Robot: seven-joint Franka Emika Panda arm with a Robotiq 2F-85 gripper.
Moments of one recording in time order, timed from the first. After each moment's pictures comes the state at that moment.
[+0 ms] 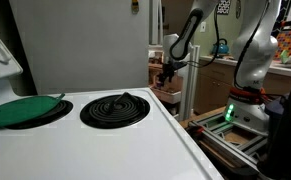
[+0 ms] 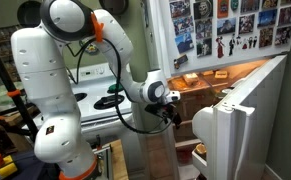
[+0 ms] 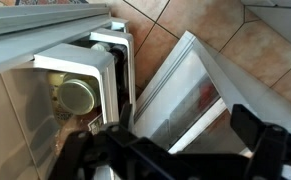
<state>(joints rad) 0.12 0.08 0.16 -2.60 -0.39 2.80 0.27</state>
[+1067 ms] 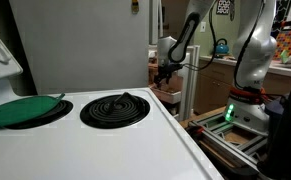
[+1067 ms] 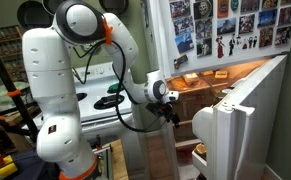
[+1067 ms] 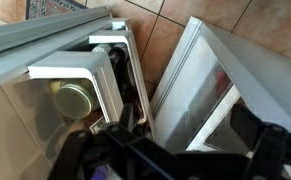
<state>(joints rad) 0.17 0.16 0.15 -2.51 -0.59 2.78 0.68</state>
